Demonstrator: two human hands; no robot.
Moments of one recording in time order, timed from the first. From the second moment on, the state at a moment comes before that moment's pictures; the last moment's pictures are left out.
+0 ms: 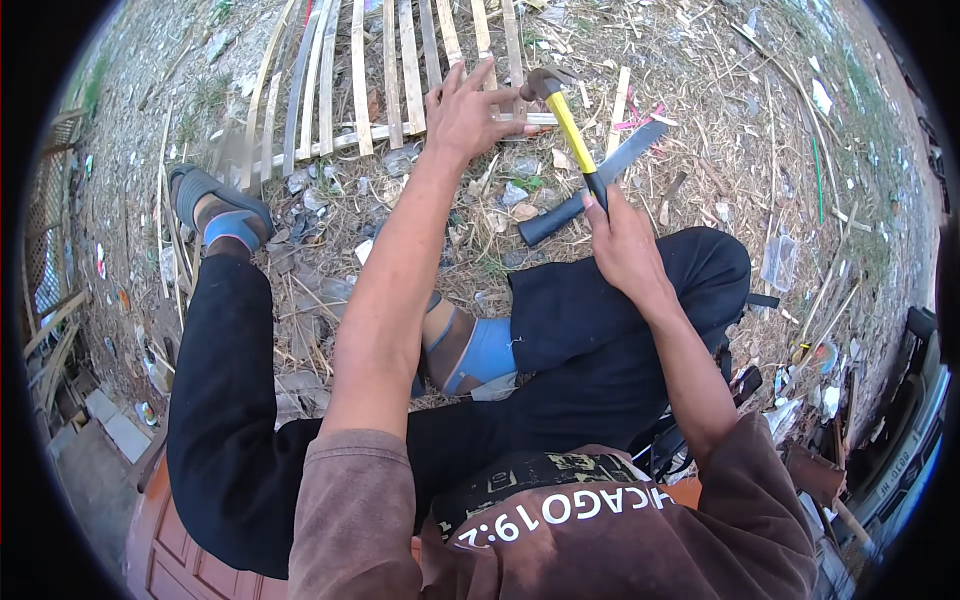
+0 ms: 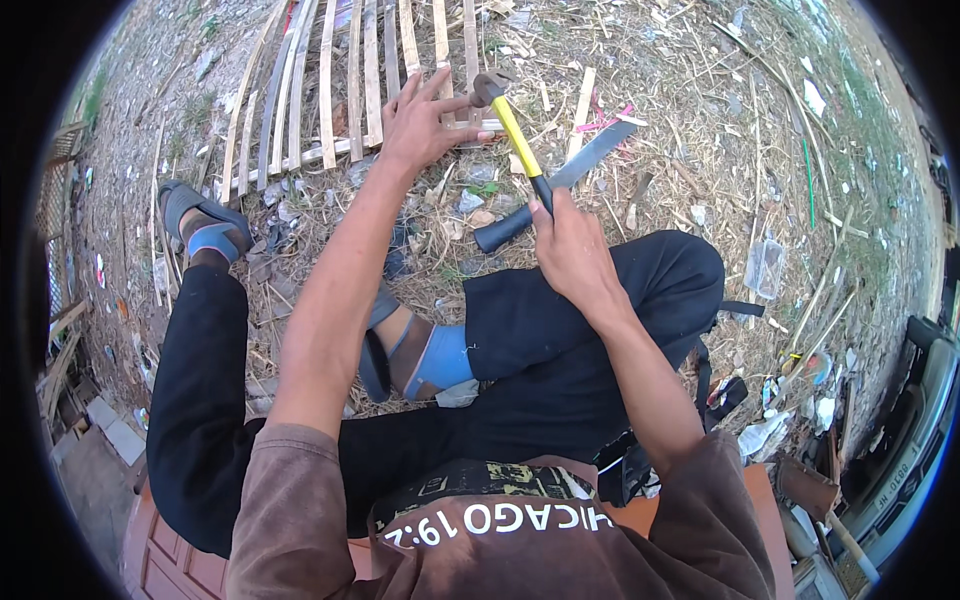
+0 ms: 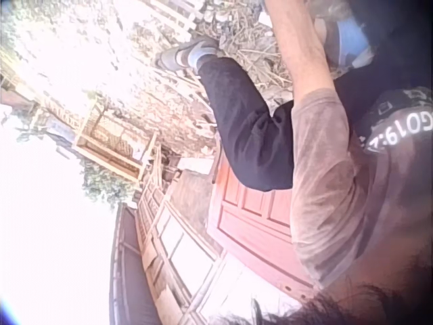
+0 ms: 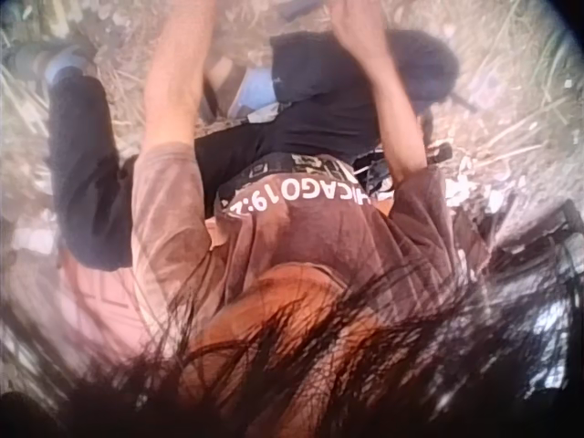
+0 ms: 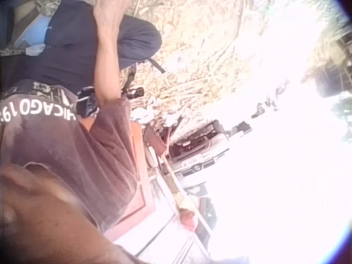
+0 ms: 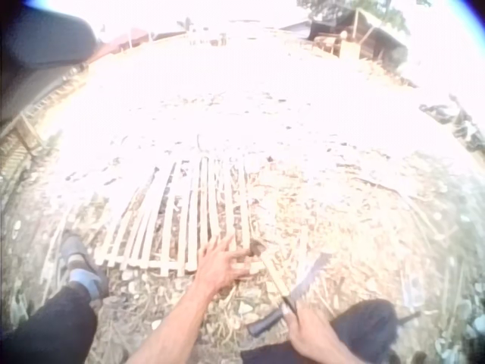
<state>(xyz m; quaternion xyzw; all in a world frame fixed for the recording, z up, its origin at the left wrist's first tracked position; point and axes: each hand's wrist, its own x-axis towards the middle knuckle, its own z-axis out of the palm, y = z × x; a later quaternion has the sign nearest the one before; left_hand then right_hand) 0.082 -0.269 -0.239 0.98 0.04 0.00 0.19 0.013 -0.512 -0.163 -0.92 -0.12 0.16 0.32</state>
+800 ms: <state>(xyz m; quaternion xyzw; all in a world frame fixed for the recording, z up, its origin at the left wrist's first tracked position) 0.080 -0.266 -0.245 0.98 0.03 0.01 0.19 0.020 -0.509 -0.165 -0.94 -0.14 0.18 0.26</state>
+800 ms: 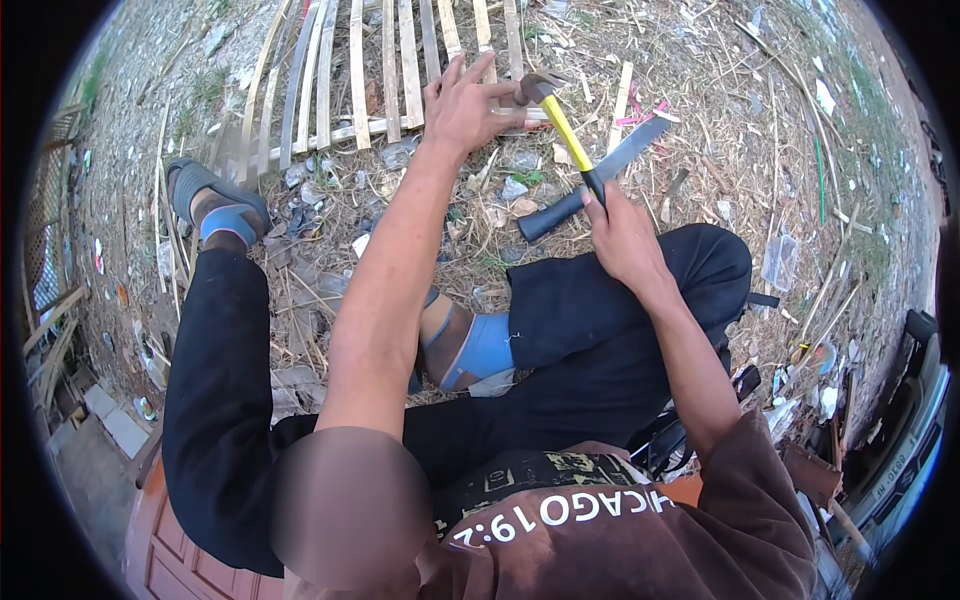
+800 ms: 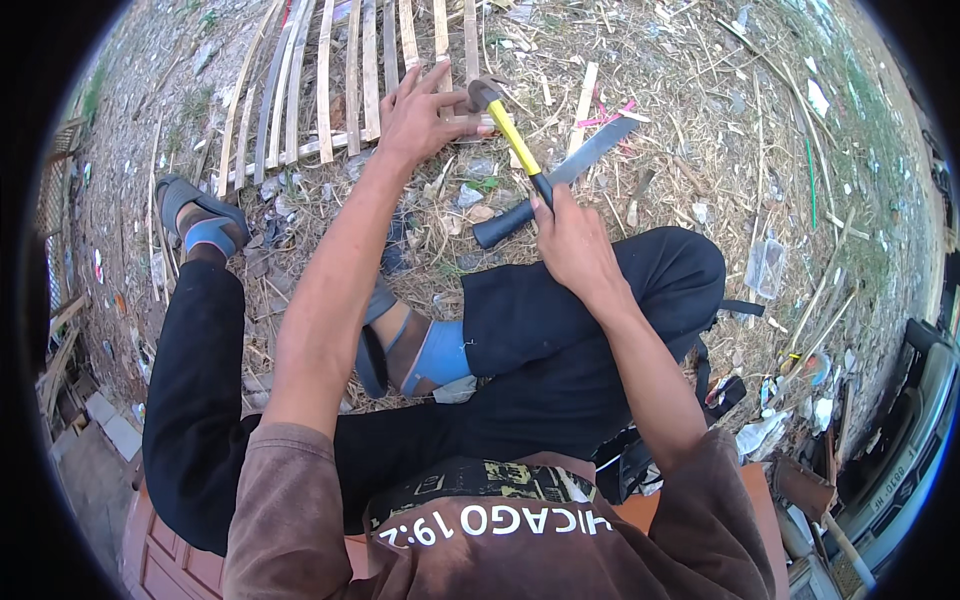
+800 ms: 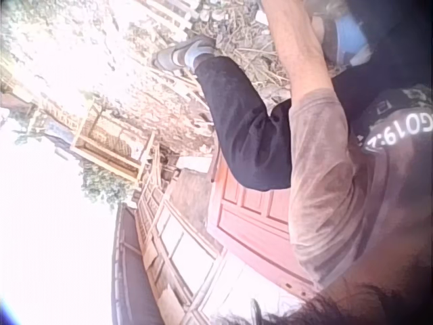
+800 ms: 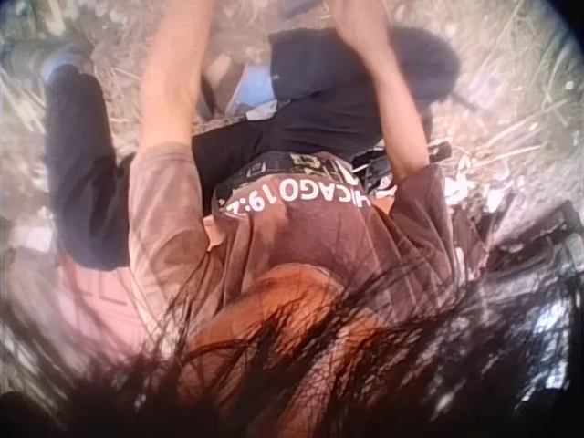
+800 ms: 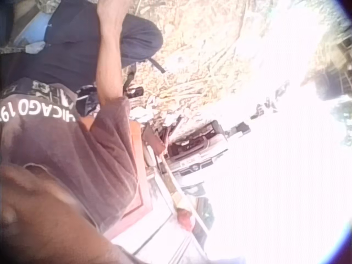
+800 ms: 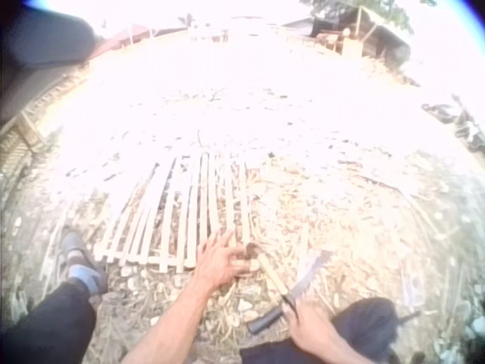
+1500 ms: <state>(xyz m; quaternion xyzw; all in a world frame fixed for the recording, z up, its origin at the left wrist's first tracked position) 0.077 -0.259 -0.250 0.98 0.03 0.02 0.20 0.041 -0.492 -0.086 -0.89 -0.10 0.08 0.45</state>
